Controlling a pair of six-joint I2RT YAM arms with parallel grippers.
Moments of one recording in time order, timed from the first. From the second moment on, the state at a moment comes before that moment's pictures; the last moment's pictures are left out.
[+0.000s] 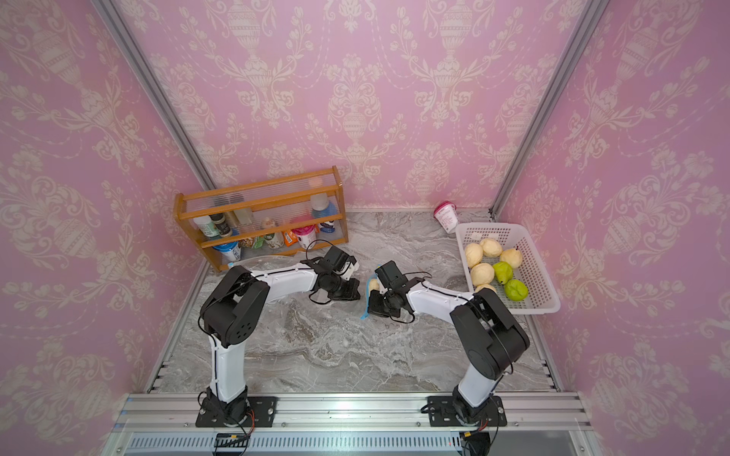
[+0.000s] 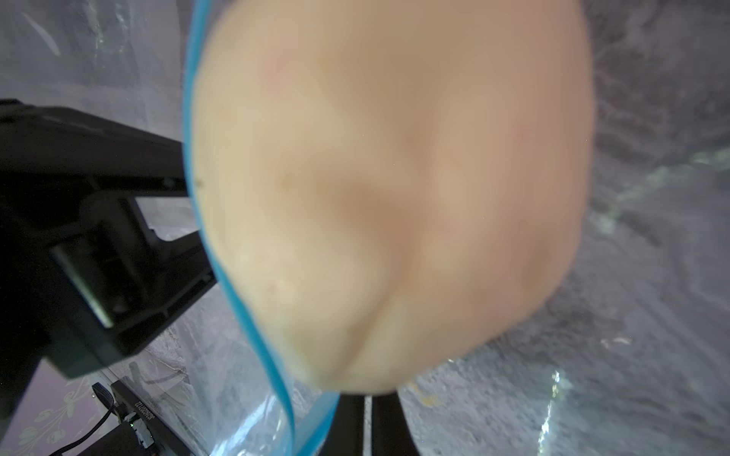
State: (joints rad) left arm -0.59 2.02 1.27 -0.37 0.40 -0.46; right arm 0.57 1.66 0.91 -0.35 -0.28 0.72
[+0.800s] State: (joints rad) left arm -0.59 2.00 1.33 -0.50 0.37 -0.39; right arm -0.28 1.53 1.21 -0.63 -0.20 0.36
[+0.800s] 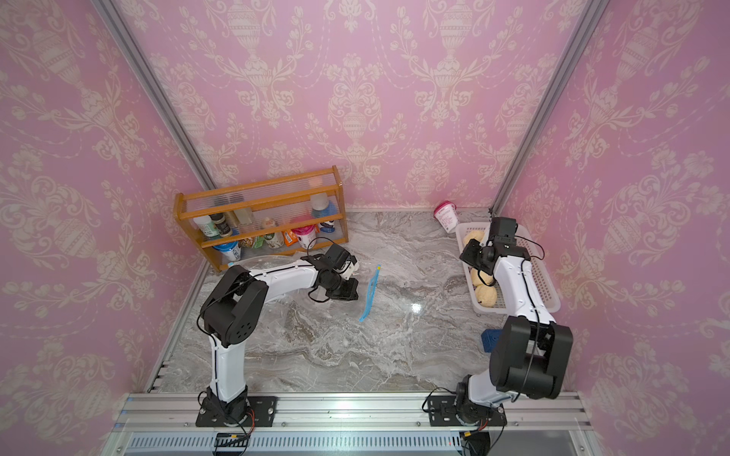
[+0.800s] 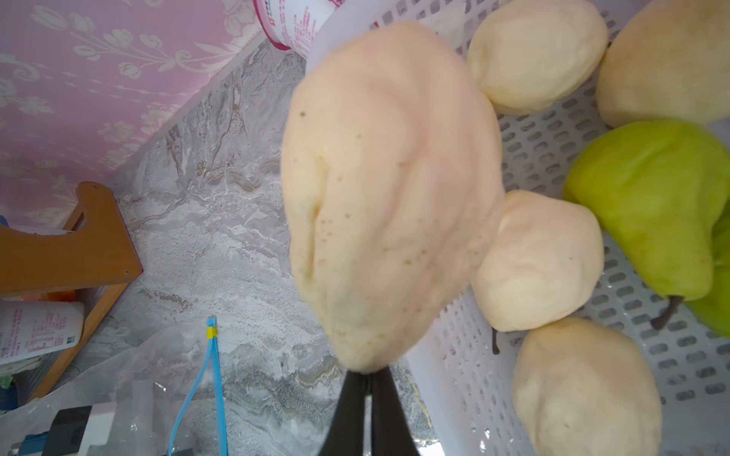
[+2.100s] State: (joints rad) left arm -0.01 1.40 0.49 0.50 -0.20 -0.03; right arm 0.03 1.46 0.36 0.88 0.05 0.05
